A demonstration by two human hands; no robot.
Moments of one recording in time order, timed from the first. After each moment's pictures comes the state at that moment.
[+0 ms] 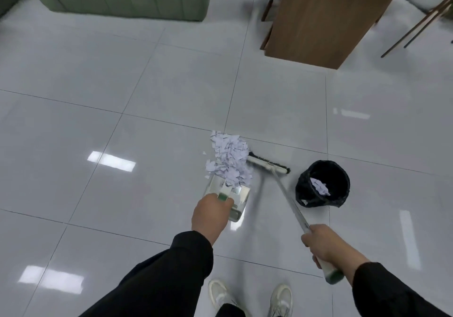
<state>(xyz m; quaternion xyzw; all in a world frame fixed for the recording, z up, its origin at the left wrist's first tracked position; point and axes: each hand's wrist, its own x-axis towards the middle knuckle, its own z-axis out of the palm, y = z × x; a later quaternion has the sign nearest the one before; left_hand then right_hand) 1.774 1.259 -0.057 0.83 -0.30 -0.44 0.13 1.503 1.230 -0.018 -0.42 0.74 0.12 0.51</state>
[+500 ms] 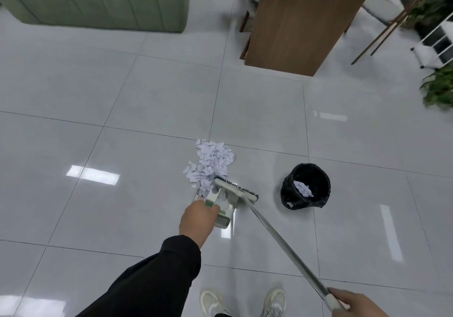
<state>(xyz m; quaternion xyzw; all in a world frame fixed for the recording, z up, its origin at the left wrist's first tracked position) 1.776 1.250 -0.056 0.82 -0.31 -0.46 0.14 1.440 1.334 0.067 -0.50 0.74 0.11 0.44</state>
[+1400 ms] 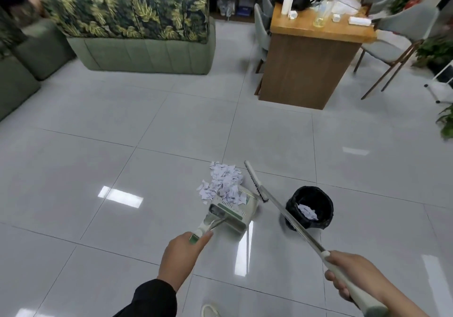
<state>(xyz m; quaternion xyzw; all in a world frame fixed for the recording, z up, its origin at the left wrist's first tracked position) 1.728 1.401 0.051 0.84 -0.35 -0.37 0.21 1.369 1.314 0.138 -0.30 0.70 -0.07 0.65</state>
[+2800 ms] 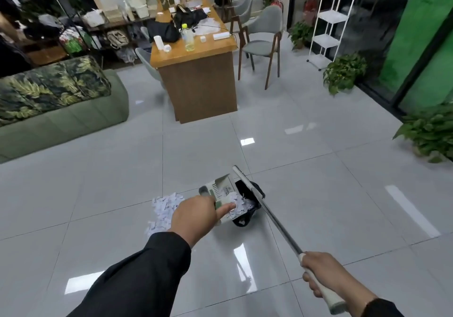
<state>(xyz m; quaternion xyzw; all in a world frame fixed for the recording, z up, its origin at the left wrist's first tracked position) 1.367 1.271 0.176 0.63 -0.77 -0.08 -0.05 1.075 1.398 0.100 -0.22 0.70 -0.21 0.65</state>
